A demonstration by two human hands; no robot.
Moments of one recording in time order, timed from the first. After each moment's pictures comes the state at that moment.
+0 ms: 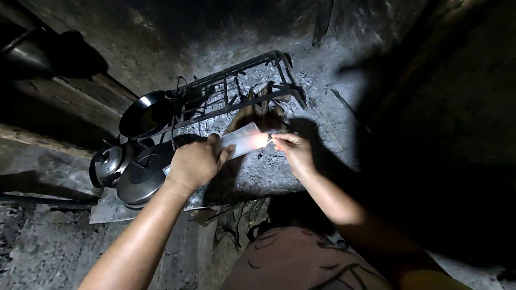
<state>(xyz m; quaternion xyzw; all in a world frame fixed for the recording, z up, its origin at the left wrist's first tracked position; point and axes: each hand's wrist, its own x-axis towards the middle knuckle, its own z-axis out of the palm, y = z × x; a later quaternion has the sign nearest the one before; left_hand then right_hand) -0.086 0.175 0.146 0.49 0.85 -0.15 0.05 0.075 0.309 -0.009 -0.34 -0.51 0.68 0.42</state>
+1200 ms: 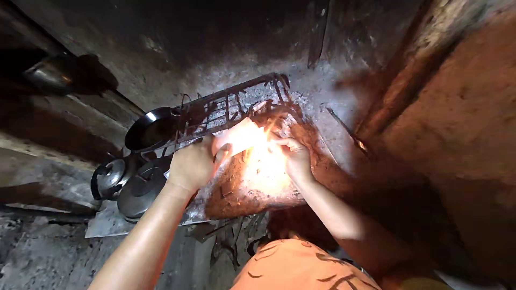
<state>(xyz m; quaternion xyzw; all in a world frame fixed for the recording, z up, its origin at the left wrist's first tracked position) -0.092 0.187 0.163 0.50 0.86 -0.05 -0.01 0.080 0.316 0.023 -0.31 -0.60 0.58 0.46</state>
